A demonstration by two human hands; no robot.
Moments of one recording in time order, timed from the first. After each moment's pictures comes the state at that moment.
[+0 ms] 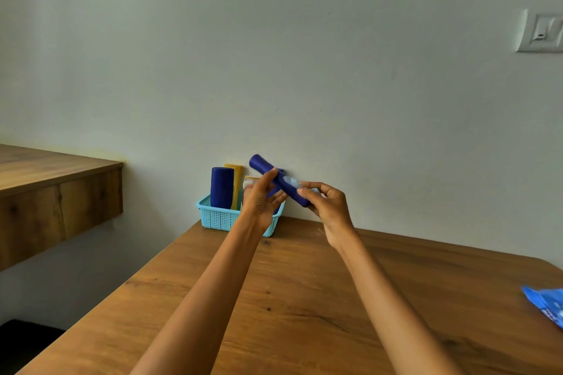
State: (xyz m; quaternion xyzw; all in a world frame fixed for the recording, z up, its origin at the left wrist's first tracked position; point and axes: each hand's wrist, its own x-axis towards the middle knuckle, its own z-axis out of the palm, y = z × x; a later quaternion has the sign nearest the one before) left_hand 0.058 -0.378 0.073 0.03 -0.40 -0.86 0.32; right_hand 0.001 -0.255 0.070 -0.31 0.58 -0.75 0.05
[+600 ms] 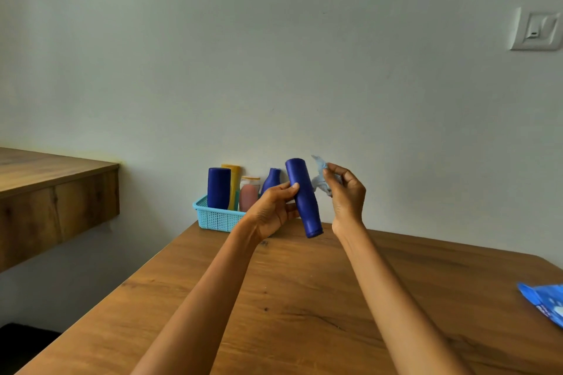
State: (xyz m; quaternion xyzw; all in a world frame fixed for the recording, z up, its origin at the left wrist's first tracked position) left_hand 0.061 -0.361 0.070 -0.06 -0.53 -0.83 0.15; right_hand -0.007 -0.242 0.087 -0.24 0.50 -0.83 -0.08
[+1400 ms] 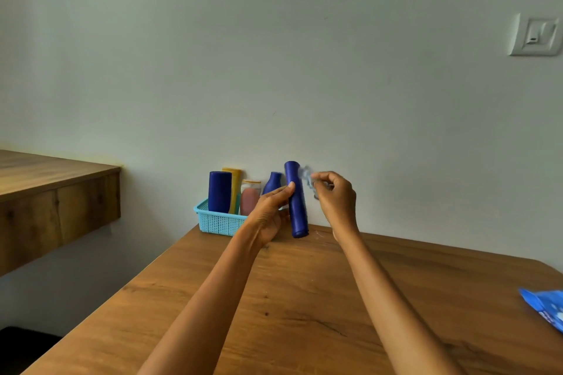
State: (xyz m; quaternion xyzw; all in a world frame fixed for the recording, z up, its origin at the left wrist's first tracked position) left_hand 0.056 -0.368 0.064 0.01 -0.55 -0.81 0.21; right_hand 0.000 -0.245 0.091 -0.31 0.69 -0.63 -0.17
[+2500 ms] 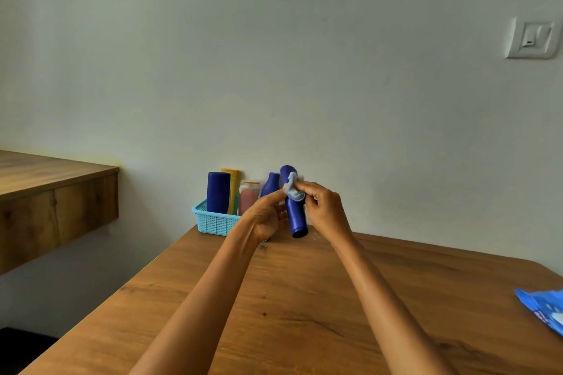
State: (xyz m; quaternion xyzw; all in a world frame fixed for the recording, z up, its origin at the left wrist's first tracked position) left_hand 0.059 -0.367 0.071 0.05 -0.52 -0.84 0.17; right_hand -0.003 -0.245 0.075 -0.50 0.68 -0.48 -0.23
